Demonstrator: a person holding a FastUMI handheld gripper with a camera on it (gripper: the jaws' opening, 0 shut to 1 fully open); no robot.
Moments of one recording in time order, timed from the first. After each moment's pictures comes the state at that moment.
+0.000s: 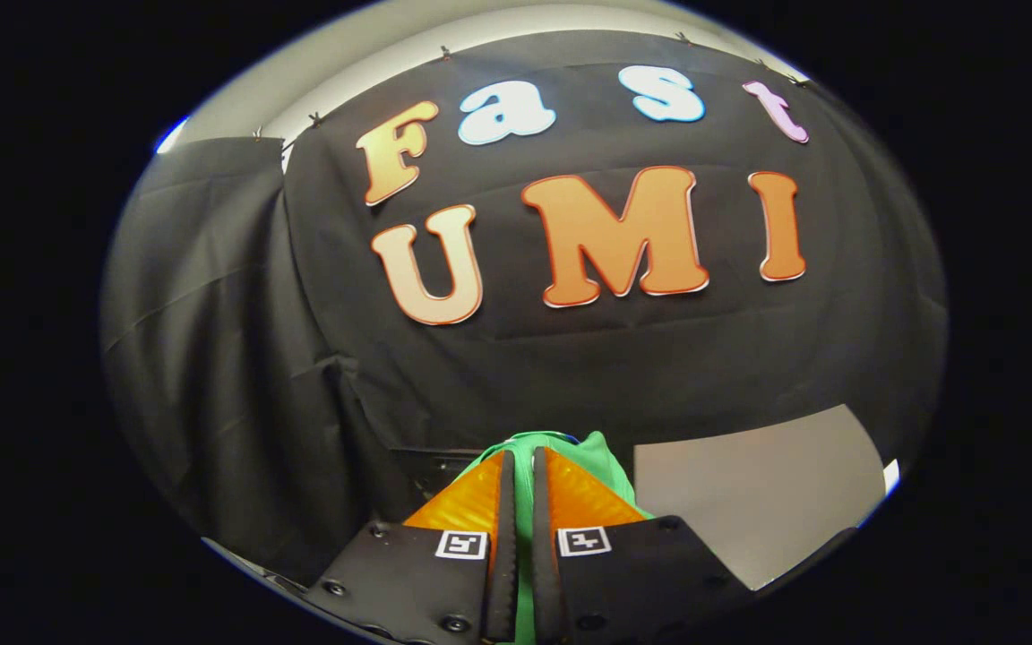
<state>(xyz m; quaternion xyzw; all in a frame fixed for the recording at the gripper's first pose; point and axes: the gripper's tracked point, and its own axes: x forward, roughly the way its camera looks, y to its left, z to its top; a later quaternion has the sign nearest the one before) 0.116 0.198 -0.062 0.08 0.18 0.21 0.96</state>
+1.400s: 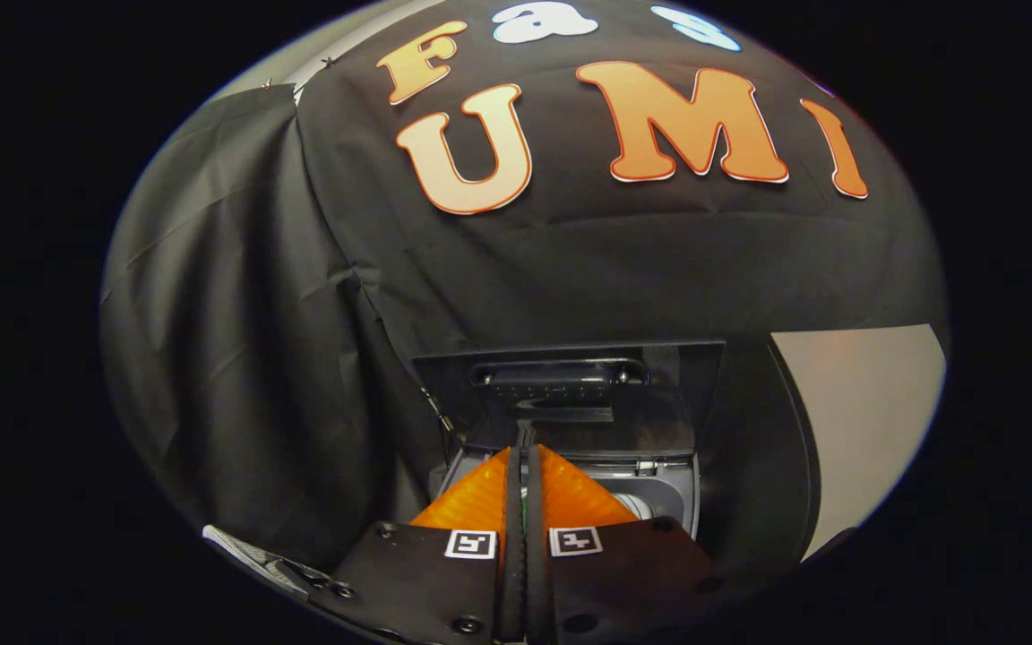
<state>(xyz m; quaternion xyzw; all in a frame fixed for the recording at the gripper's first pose) 0.132 0.300 -0.241 0.06 0.30 0.25 0.92</state>
